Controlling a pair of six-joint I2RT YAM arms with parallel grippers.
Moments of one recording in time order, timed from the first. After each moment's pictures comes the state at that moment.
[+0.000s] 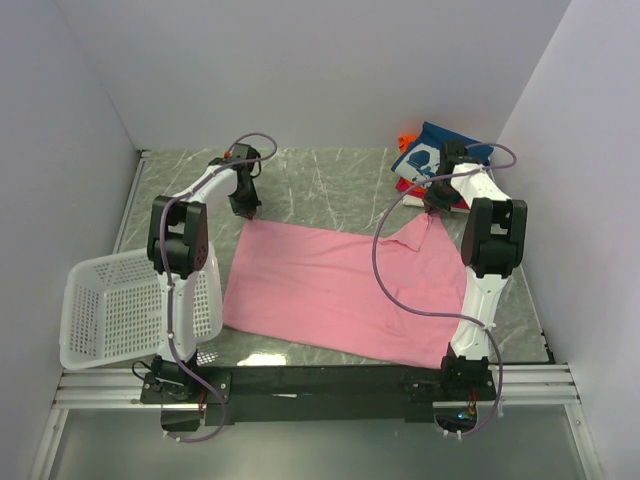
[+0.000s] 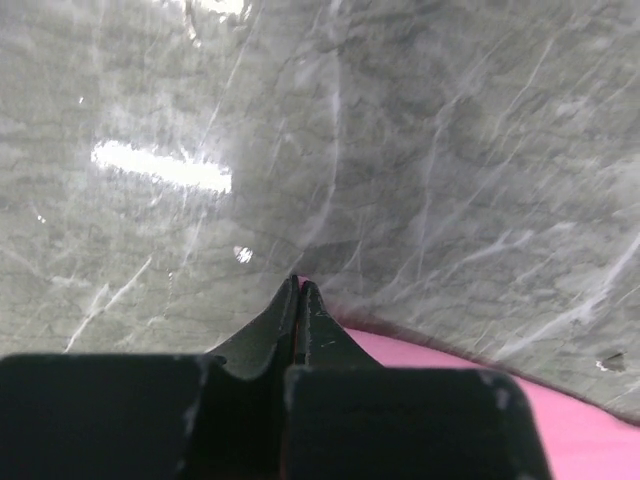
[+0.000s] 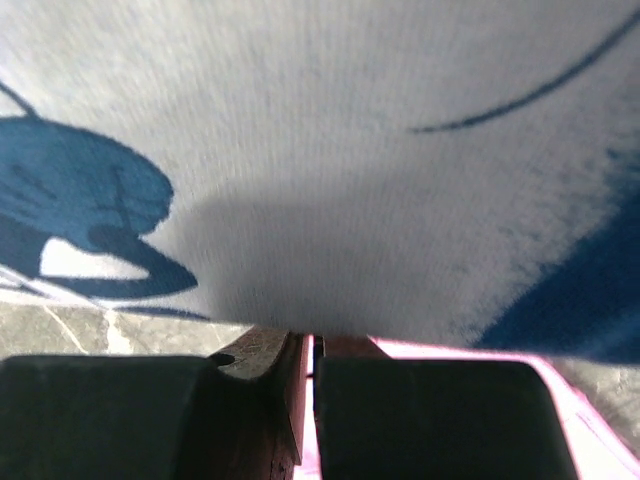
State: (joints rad) left arm -0.23 2.24 1.80 -0.75 -0.14 -0.53; right arm -0.06 2.18 1.75 -0.74 0.07 0.52
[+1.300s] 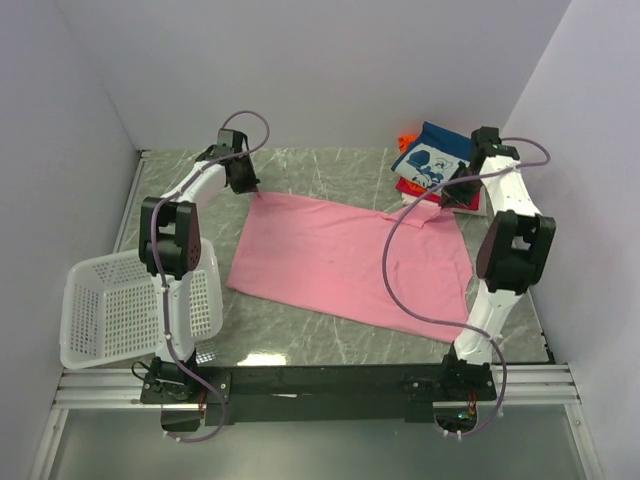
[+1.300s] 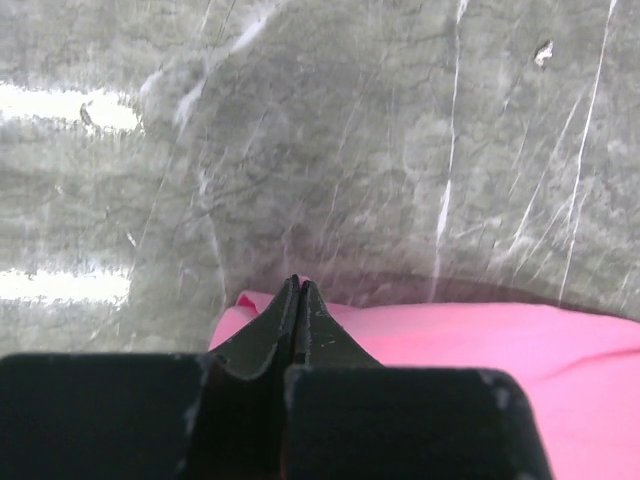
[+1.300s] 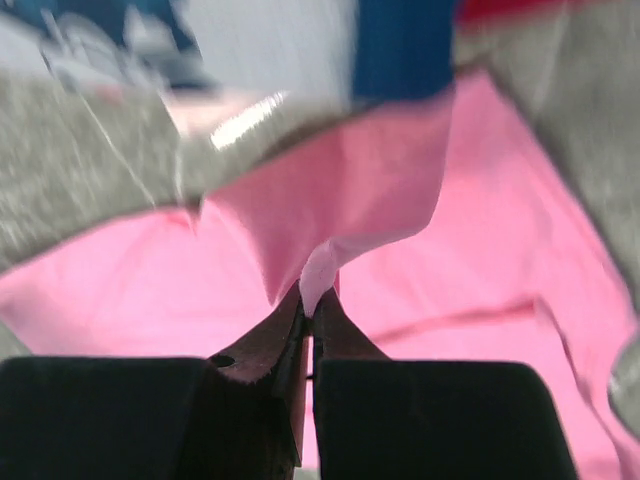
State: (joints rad) left arm -0.17 2.21 1.83 -0.49 0.07 -0.50; right arm -0.16 2.01 1.80 -0.97 -0.12 0.54
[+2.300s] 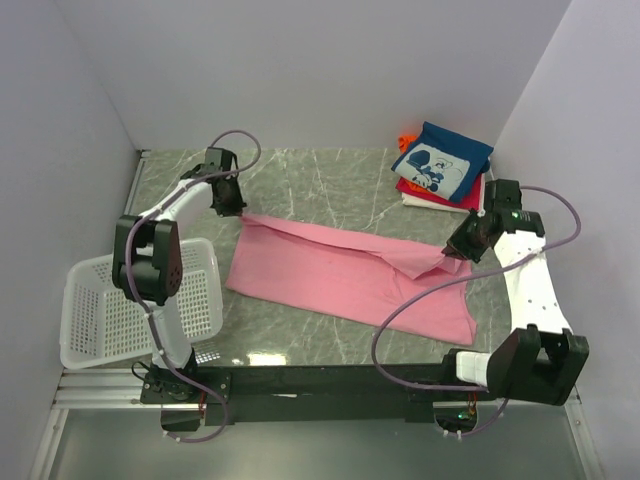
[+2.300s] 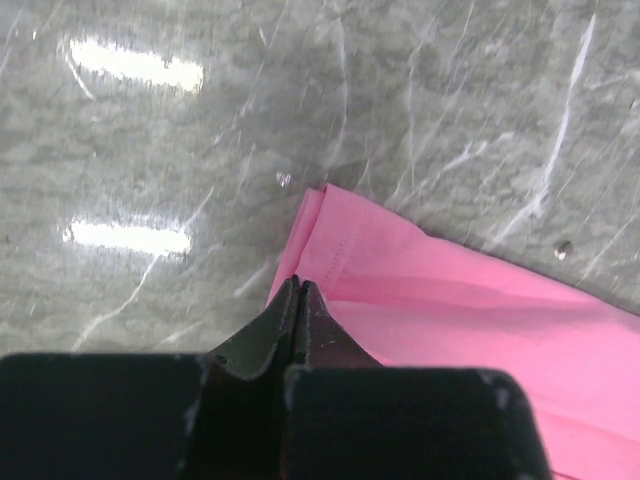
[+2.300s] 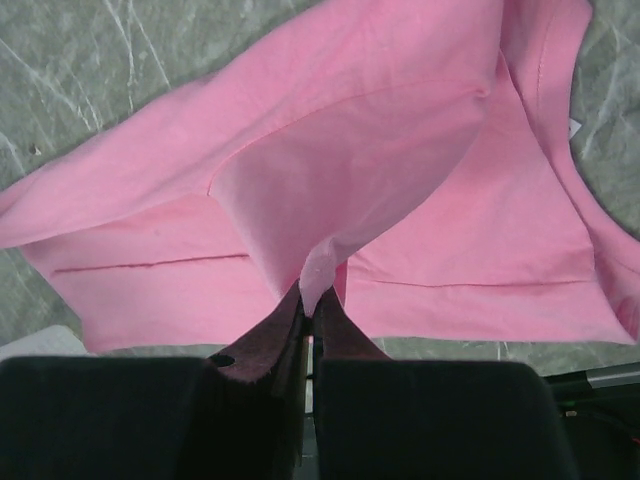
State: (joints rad) left arm -0.16 1.93 1.47 -0.52 -0.03 -0.43; right arm -0.16 1.26 1.15 -0.99 -0.15 0.59
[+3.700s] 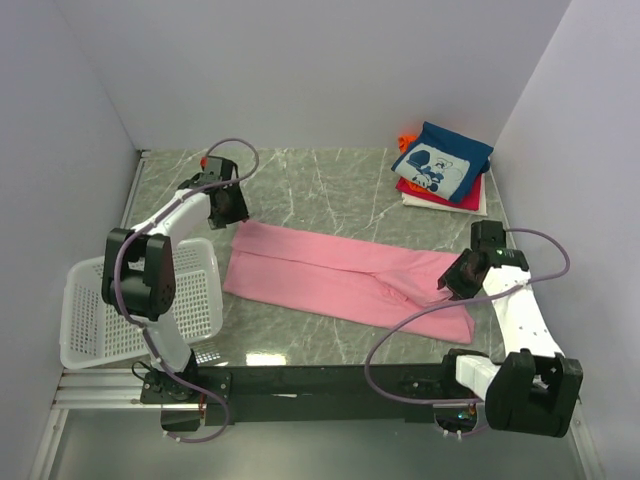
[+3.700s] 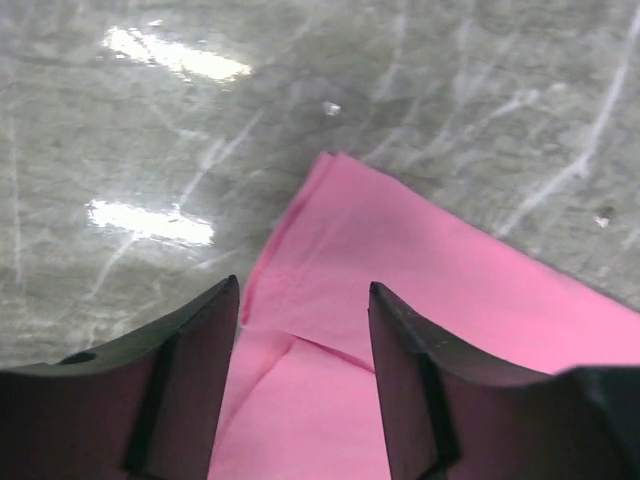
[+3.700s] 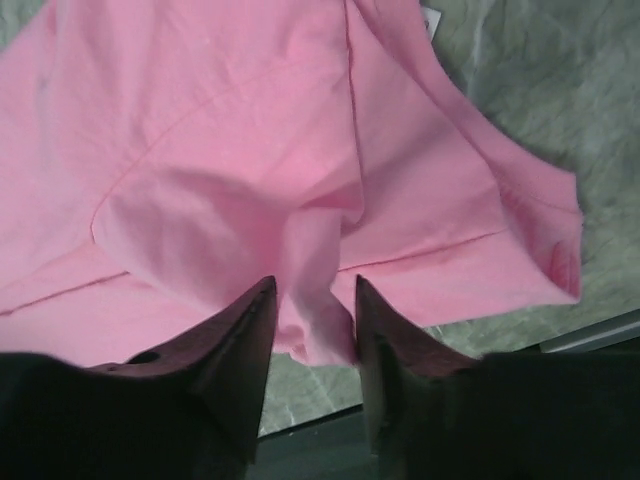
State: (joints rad) left arm -0.18 1.78 1.31 -0.54 -0.12 -0.49; right arm -0.15 1.08 0.77 -0.92 -0.03 0.65
